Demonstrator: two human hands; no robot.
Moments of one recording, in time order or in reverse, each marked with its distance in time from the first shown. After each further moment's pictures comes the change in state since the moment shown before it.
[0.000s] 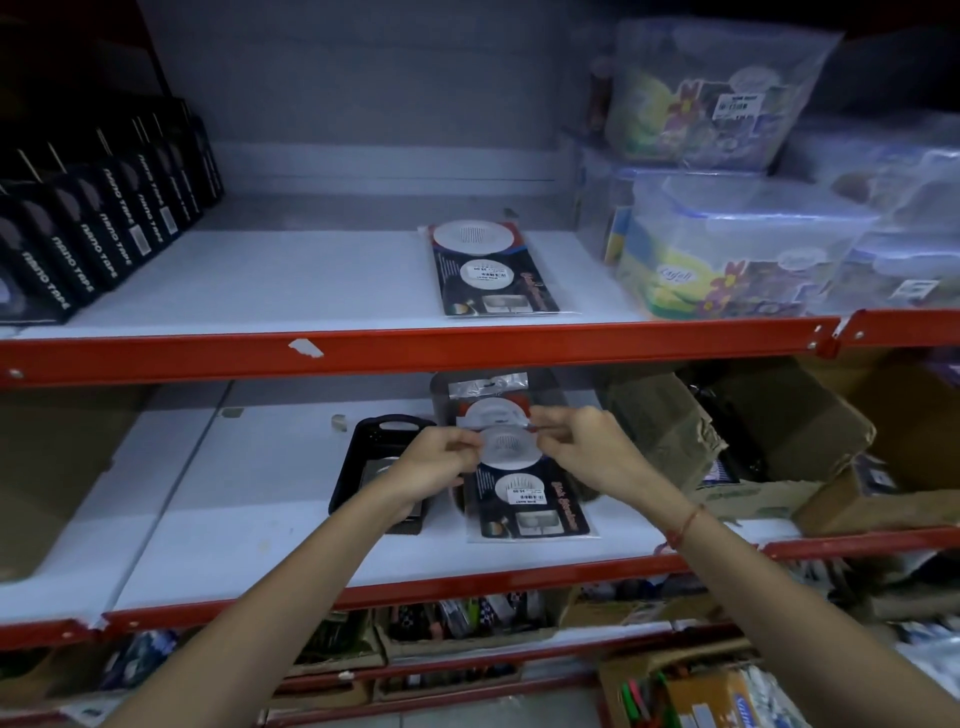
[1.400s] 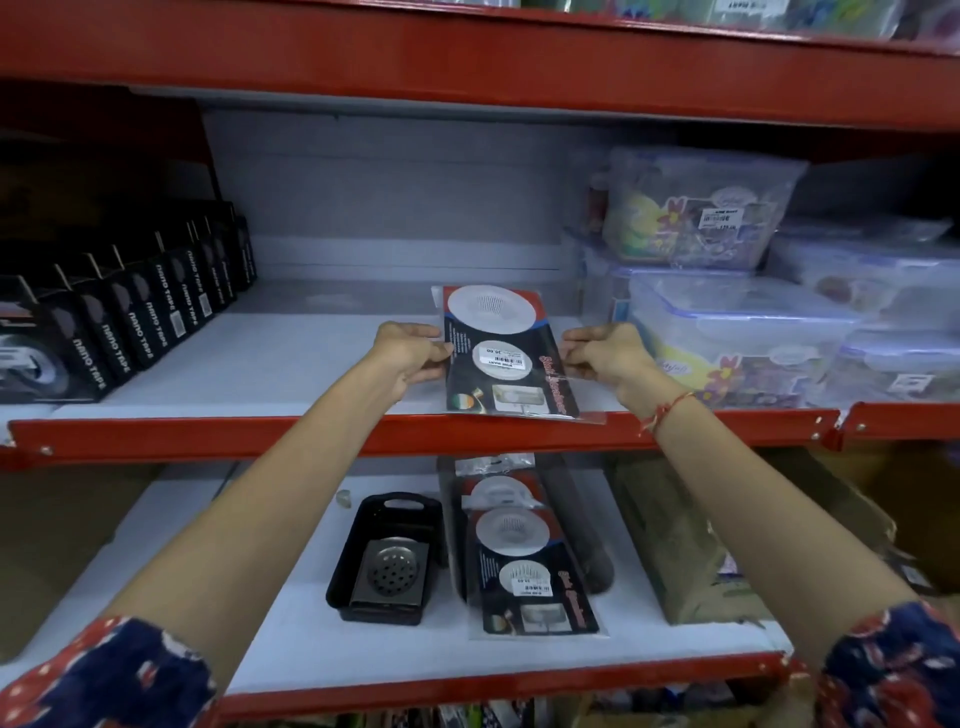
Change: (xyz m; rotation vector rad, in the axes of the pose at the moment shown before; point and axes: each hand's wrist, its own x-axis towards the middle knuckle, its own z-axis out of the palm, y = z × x) left_hand 0.048 0.143 -0.095 -0.445 0.378 0.156; right_hand 0.120 -0.057 -0.112 0.736 0.284 0.194
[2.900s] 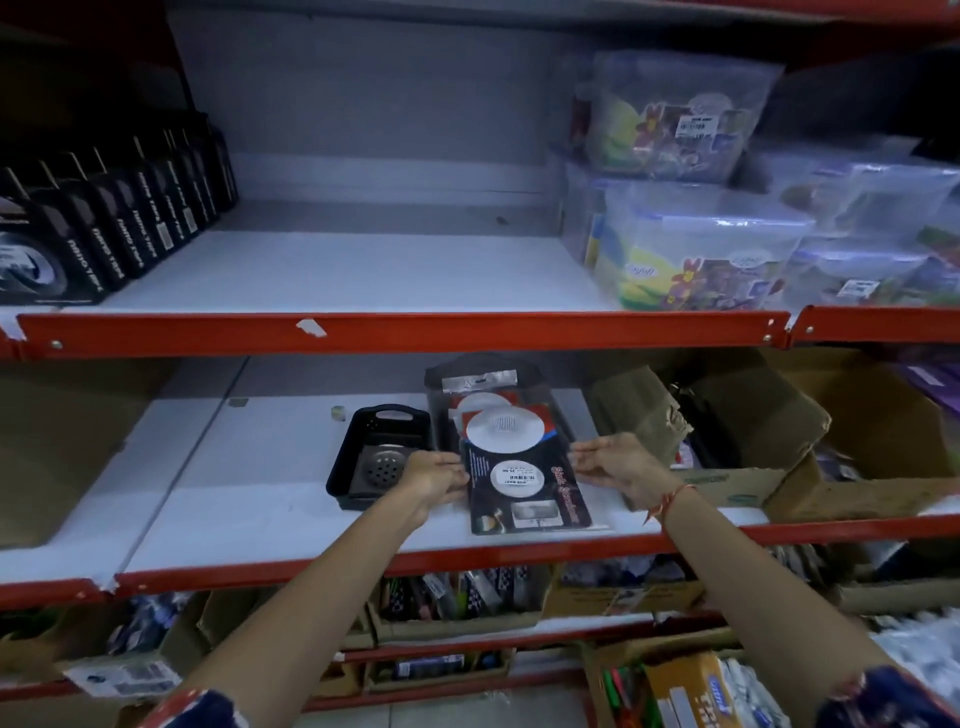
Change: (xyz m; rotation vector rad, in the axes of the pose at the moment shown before) left_hand -0.106 -0.215 0.016 0.086 -0.112 -0.391; right_hand -0.103 0.194 -0.053 -0.079 -0.099 0.423
